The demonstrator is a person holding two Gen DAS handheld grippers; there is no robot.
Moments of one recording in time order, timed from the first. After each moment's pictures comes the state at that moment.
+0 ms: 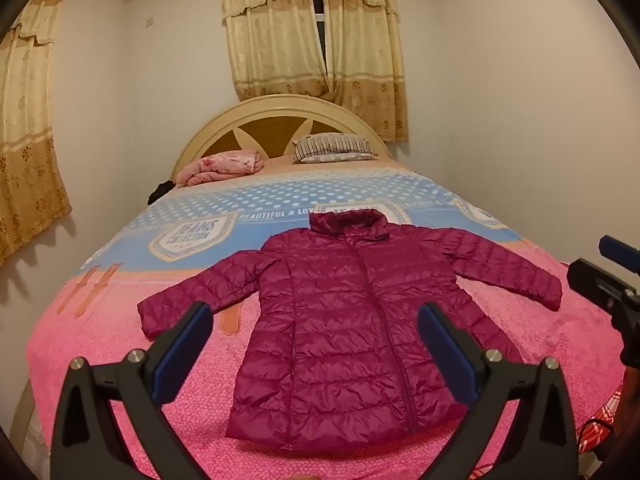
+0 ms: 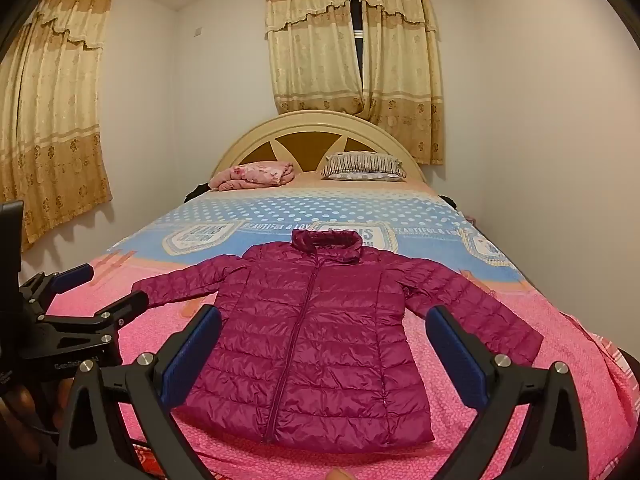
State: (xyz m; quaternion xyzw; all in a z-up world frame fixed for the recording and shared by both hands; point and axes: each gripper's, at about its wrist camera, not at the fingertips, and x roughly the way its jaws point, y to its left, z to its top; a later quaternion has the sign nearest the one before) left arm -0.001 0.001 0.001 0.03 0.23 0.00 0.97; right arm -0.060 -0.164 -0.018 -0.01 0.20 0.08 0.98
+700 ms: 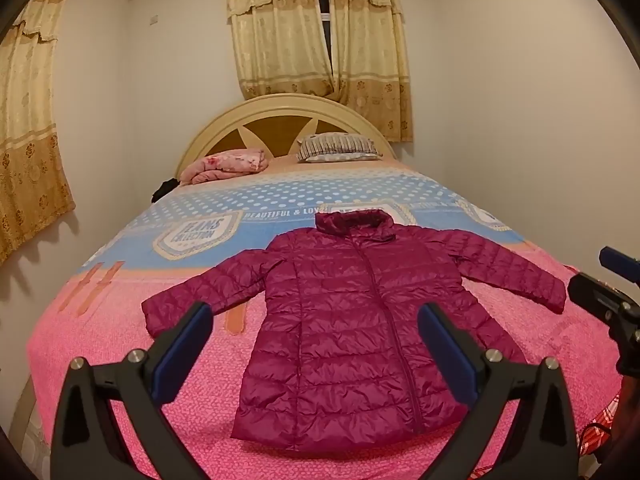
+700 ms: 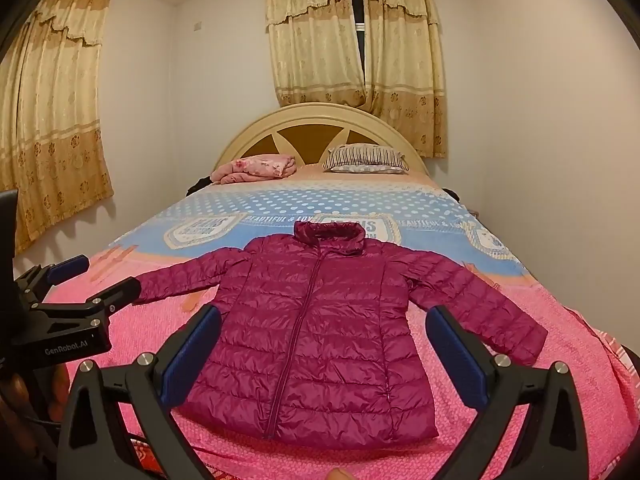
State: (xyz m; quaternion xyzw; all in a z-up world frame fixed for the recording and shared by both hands) left arm 0.001 0.009 0.001 0.02 0.23 0.00 0.97; right arm -0.055 -0.162 -0.032 0.00 0.21 0.08 0.97
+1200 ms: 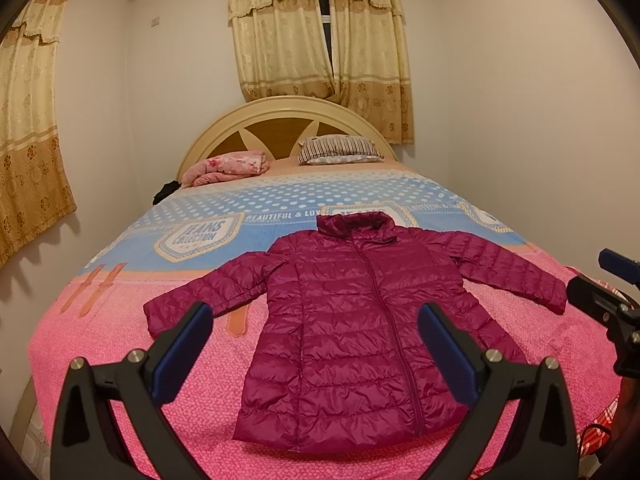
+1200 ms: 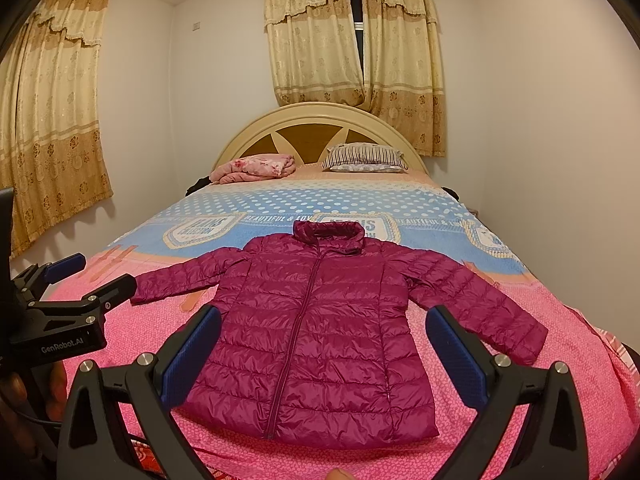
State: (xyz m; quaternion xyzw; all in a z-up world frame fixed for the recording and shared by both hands) left arm 0.001 0.011 0.002 0.02 0.23 0.00 0.97; right arm -0.054 -0.162 -0.030 0.00 0.21 0.08 0.97
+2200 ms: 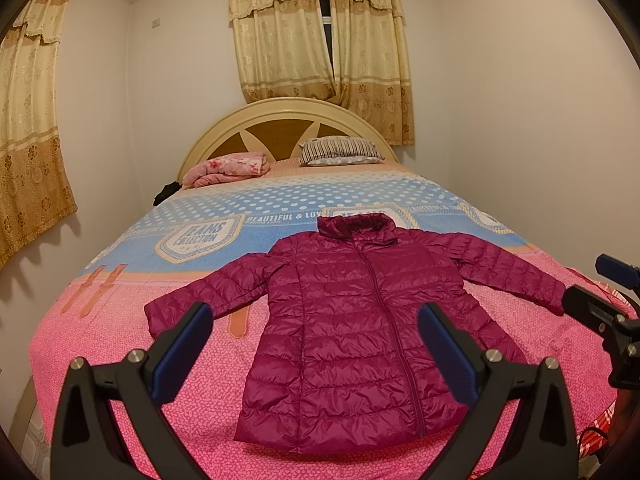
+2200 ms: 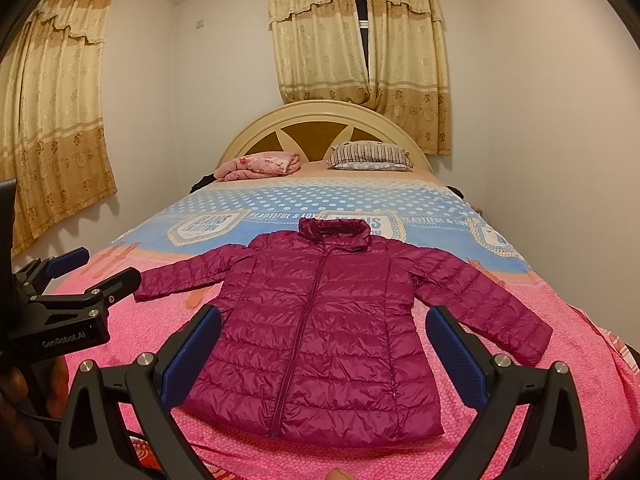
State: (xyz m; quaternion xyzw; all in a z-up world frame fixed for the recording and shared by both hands) left arm 0.003 0.009 0.004 0.03 0.23 0.00 0.97; right arm -0.054 -0.156 -0.034 0.00 0.22 0.09 0.97
